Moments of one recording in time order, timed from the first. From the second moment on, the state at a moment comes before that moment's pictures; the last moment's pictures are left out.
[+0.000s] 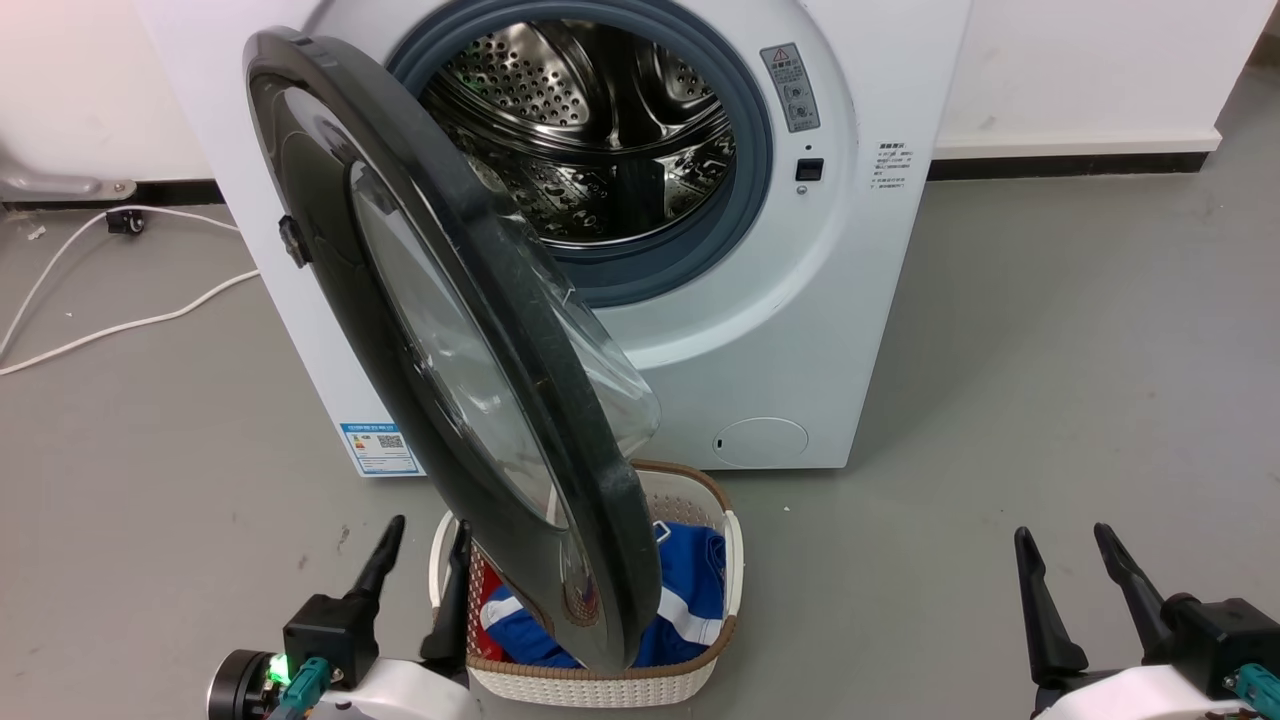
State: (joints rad) left arm 0.00 0.15 -0.17 0.19 -0.21 0.00 -0.24; right arm 0.13 -0.05 -0.06 -0.02 0.11 0.13 -0.07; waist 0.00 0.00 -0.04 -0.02
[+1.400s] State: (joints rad) left arm -0.34 0.12 -0.31 -0.41 -0.17 0.02 -0.11; right arm 0.10 -0.05 -0.05 0.02 0.13 0.13 -0.07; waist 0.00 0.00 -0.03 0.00
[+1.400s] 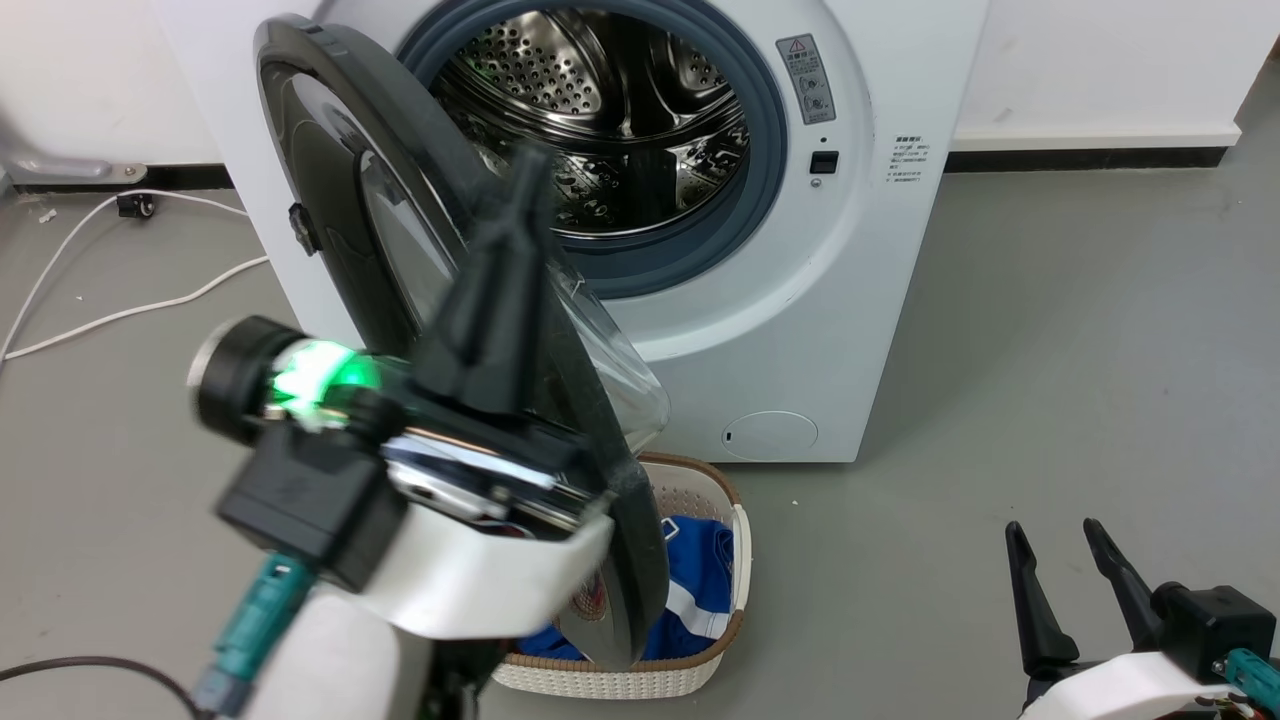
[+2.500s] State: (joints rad) left arm -0.09 0.12 -0.66 -0.09 -0.28 0.02 0.18; right arm 0.11 -0.05 -0.05 0.02 0.13 0.13 -0.05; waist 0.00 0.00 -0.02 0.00
